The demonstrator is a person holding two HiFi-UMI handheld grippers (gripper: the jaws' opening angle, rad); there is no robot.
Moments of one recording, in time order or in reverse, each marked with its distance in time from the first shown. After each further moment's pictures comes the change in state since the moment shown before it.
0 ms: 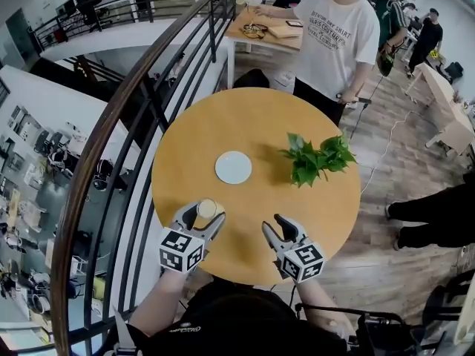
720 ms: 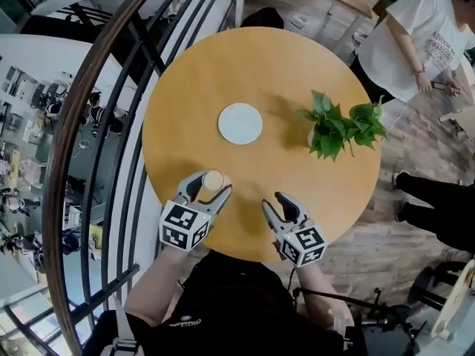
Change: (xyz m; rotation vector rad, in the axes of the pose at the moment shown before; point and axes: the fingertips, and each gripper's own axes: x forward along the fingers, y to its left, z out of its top) left arm 0.060 0.035 -0.067 -0.055 0.139 -0.021; right arm 0.053 -0.018 -0.070 0.083 0.155 0.014
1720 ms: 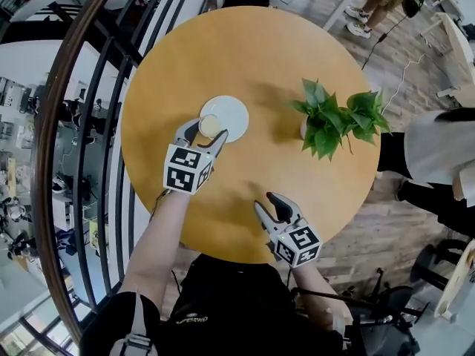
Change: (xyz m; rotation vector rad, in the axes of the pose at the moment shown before) left arm 0.148 0.082 0.040 0.110 0.037 0.050; right arm 0.019 -0.030 -0.028 0.116 0.061 -0.013
